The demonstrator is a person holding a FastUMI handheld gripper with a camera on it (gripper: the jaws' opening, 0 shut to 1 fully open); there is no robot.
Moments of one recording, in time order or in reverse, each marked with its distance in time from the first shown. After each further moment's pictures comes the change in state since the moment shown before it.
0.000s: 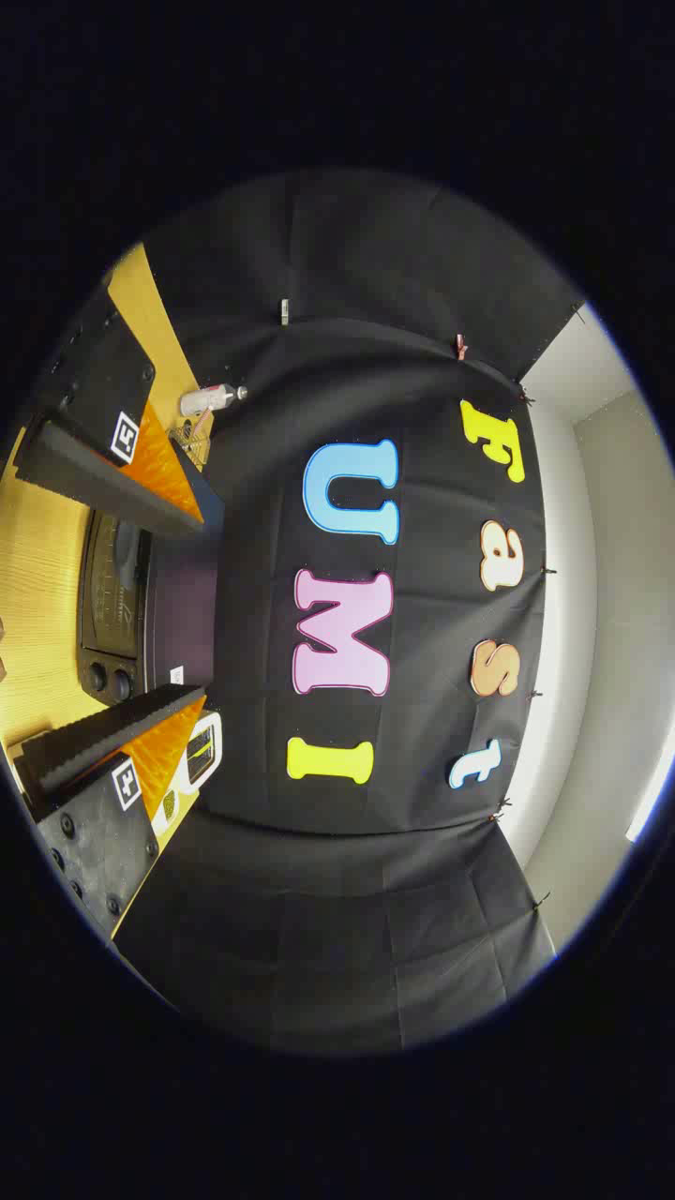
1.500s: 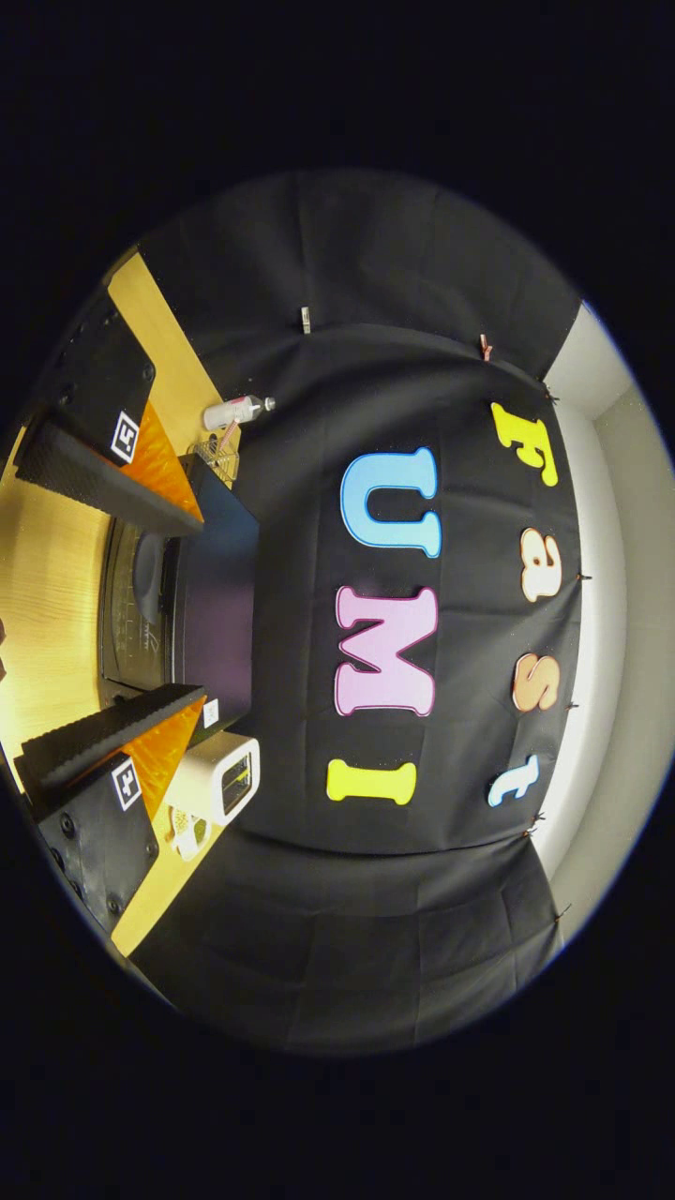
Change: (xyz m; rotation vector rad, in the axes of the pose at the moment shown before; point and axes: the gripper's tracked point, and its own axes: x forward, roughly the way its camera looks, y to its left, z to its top) arm 0.027 0.031 -0.041 0.033 0.147 0.035
